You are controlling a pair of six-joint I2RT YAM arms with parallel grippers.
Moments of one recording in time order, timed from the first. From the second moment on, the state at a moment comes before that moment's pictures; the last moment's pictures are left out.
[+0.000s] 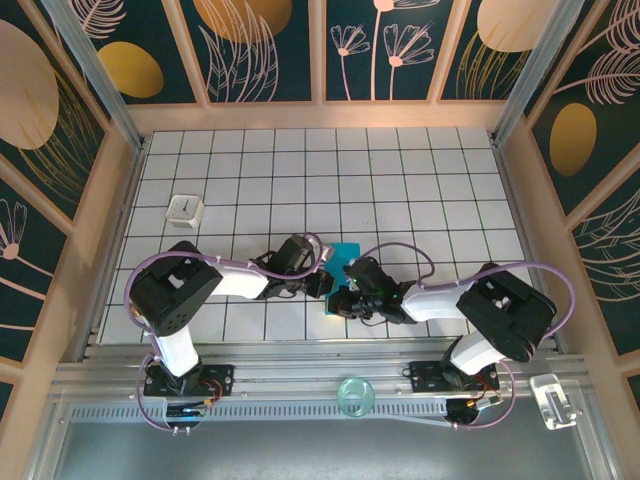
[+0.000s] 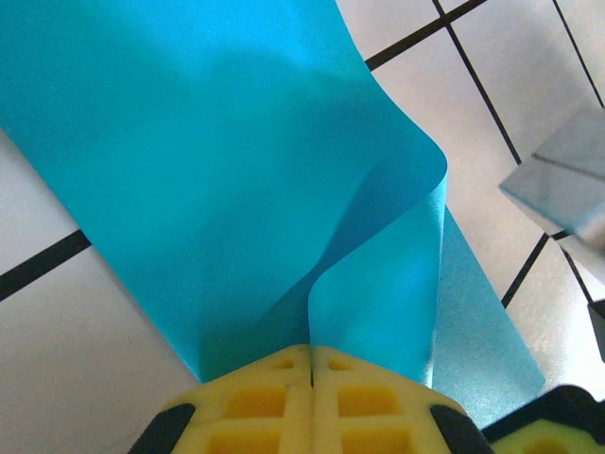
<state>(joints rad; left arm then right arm) -0.80 1.79 0.73 0.24 0.35 -0.46 0.91 1.50 0.44 0.23 -0.33 1.01</state>
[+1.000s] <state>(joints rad) -0.80 1.80 0.73 0.24 0.35 -0.46 0.65 1.32 0.46 0.12 -0.36 0.93</state>
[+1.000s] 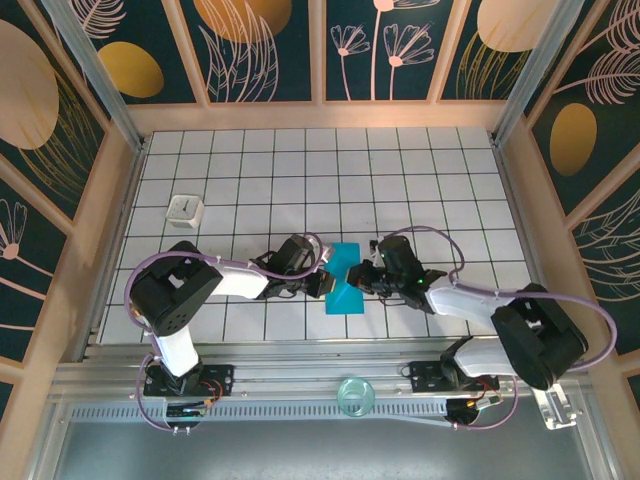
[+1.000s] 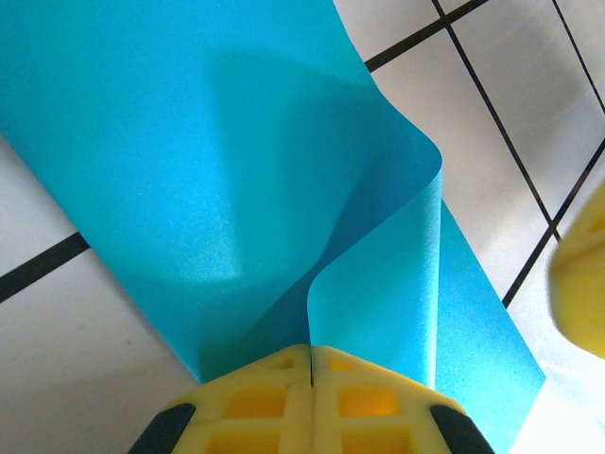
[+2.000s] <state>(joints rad) -0.80 1.80 0.73 0.24 0.35 -0.46 0.59 1.54 0.50 0.16 -0.40 0.81</state>
